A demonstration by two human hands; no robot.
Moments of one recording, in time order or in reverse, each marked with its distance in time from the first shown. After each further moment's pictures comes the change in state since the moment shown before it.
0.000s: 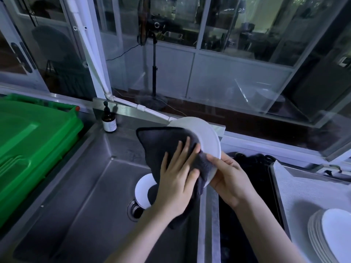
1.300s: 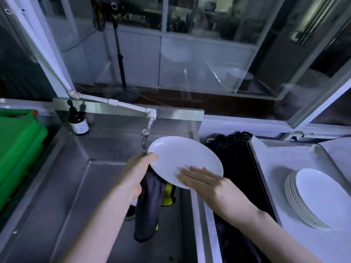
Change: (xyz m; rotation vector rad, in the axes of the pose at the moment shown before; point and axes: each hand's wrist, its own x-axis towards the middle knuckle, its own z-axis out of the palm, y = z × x) left_hand 0.027 -0.068 -0.025 -0.864 -0.174 -1.052; right_hand -0.053 0.034 -0.018 -1.771 -0.229 -0.569
